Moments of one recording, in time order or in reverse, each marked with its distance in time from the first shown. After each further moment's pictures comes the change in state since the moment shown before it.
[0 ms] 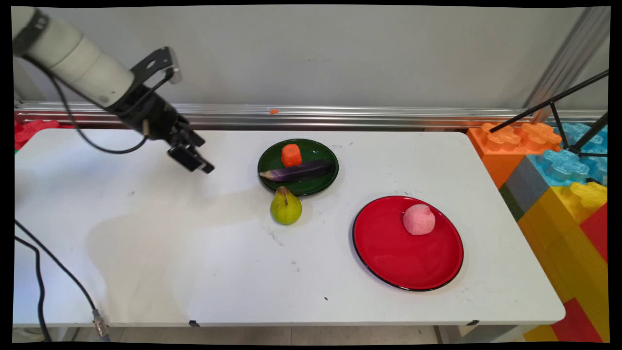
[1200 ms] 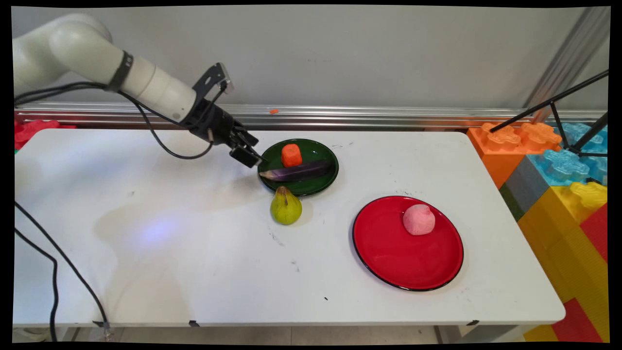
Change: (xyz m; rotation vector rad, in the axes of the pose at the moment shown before) arm 0.025 -0.033 0.106 -0.065 0.198 0.016
